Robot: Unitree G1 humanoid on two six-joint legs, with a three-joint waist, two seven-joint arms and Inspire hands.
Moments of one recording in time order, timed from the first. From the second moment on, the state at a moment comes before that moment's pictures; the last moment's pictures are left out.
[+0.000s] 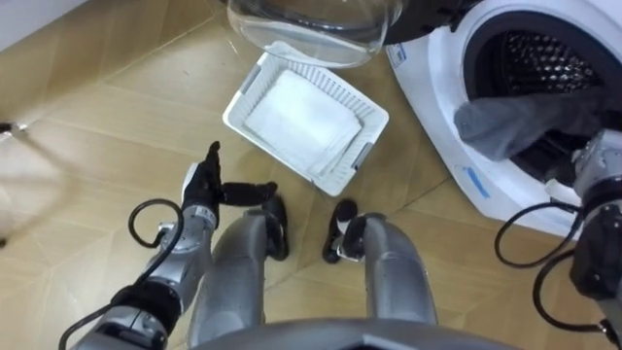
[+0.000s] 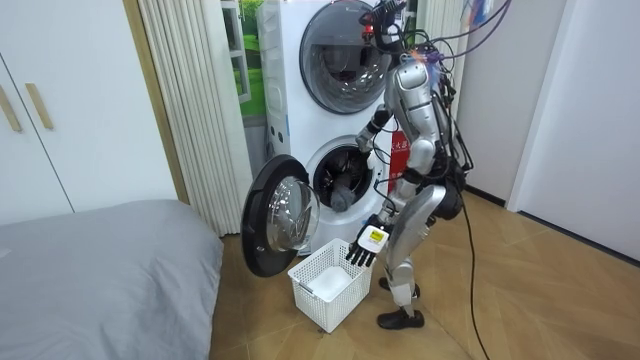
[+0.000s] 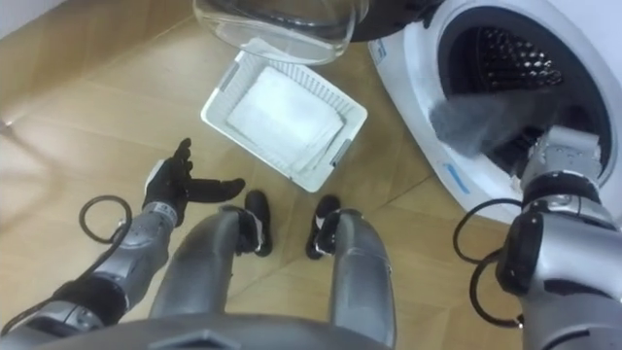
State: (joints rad) left arm -0.09 0.20 -0.32 0.83 -0.38 -0.12 0.17; right arm -0.54 -0.48 -0.34 1.16 1.61 -0.20 -0.74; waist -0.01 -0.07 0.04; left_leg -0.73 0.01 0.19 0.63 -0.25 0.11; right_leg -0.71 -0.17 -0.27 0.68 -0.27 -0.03
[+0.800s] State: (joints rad) left arm 0.09 0.23 -0.09 1.07 -0.26 -0.16 0.12; right arm 0.05 -0.32 -0.05 1.29 0.96 -0.21 -0.37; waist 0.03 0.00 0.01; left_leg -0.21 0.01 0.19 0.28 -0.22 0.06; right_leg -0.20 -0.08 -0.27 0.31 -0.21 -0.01
